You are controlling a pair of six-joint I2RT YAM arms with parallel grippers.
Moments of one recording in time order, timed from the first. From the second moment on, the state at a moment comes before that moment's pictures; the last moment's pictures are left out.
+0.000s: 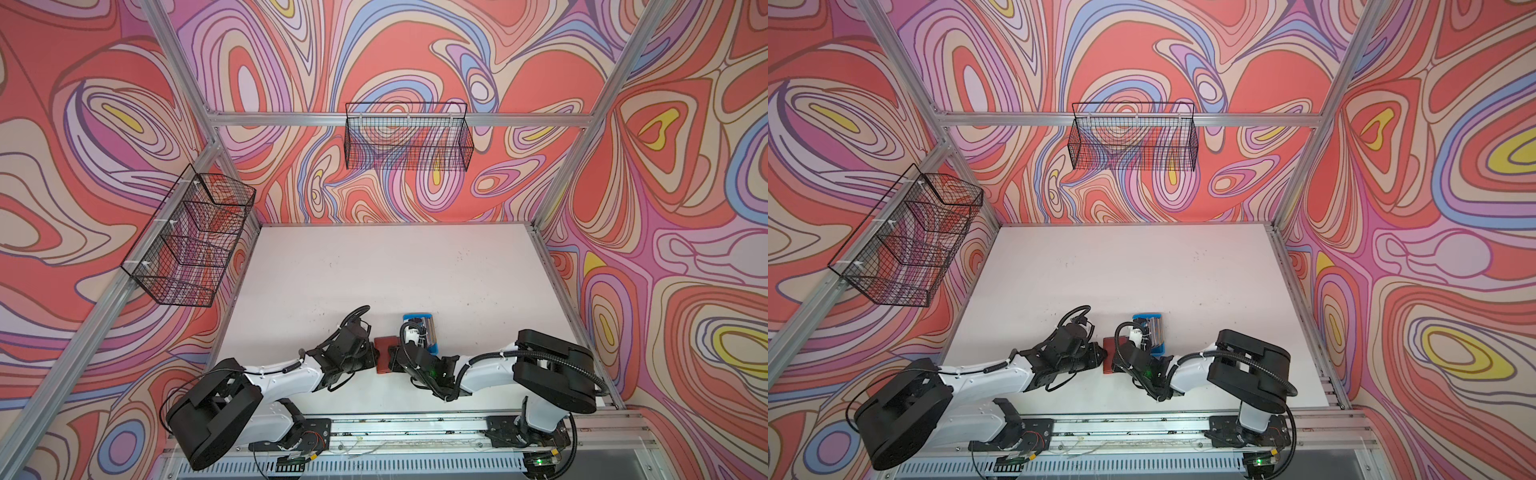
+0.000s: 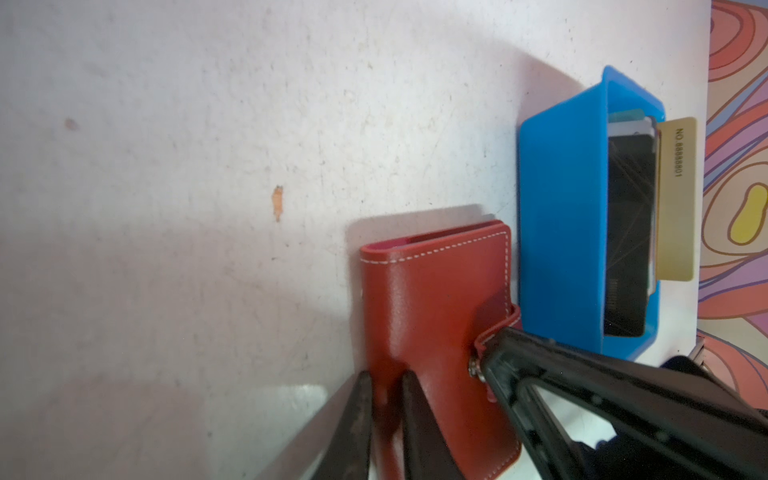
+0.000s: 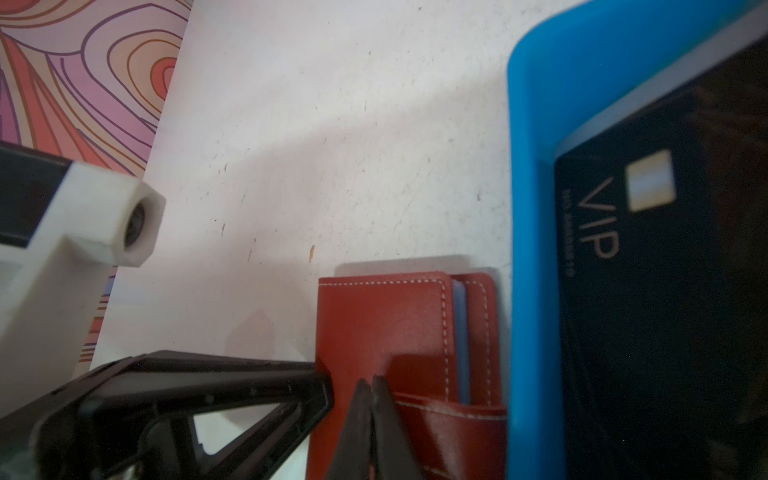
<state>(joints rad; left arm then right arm) -0.75 1.28 0.35 0.08 0.10 -0.92 1.17 1.72 0.62 0.42 0.35 1.10</state>
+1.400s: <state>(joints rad) -0.74 1.07 0.37 -0.12 0.00 -0.88 1.25 1.75 0.65 0.42 0.51 1.06</state>
